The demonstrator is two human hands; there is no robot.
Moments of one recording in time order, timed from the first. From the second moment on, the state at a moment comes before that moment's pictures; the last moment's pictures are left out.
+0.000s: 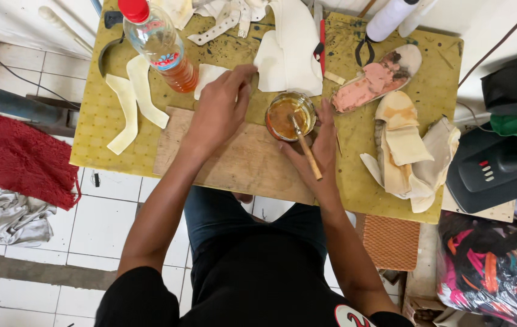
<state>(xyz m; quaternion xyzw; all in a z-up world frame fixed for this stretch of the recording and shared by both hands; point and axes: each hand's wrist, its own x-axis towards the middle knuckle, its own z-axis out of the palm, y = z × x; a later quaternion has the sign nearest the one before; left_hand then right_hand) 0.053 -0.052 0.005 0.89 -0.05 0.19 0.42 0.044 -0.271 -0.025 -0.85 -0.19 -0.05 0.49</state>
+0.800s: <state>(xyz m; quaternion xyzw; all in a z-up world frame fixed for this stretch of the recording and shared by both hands) 0.168 -0.045 -0.001 0.88 0.00 0.14 0.45 0.043 -0.279 -0.030 -0.87 -0.12 -0.12 0.45</state>
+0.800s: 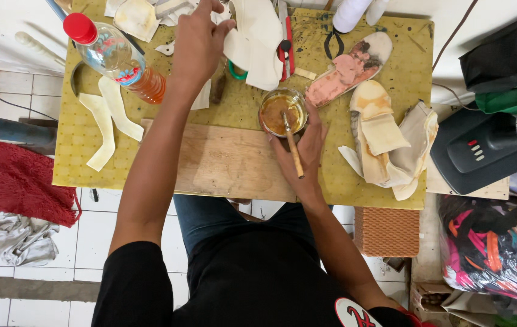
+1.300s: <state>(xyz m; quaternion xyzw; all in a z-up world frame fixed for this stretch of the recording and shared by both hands) 0.179 -0.058 -0.014 0.95 0.00 0.11 0.31 0.050 -0.281 -0.048 -0.89 -0.15 -0.16 0.40</state>
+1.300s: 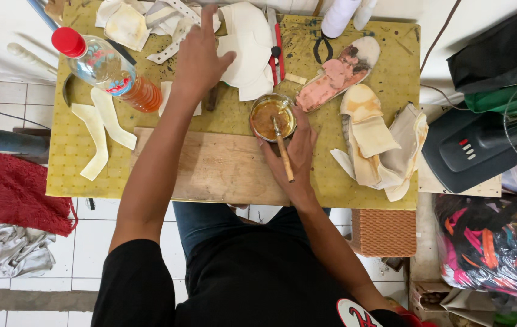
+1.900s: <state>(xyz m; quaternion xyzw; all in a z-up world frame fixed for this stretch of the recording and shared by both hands) 0.160 -0.044 -0.016 0.87 0.03 0.06 0.49 0.045 -0.280 -0.043 -0.88 -0.15 -0.16 0.42</state>
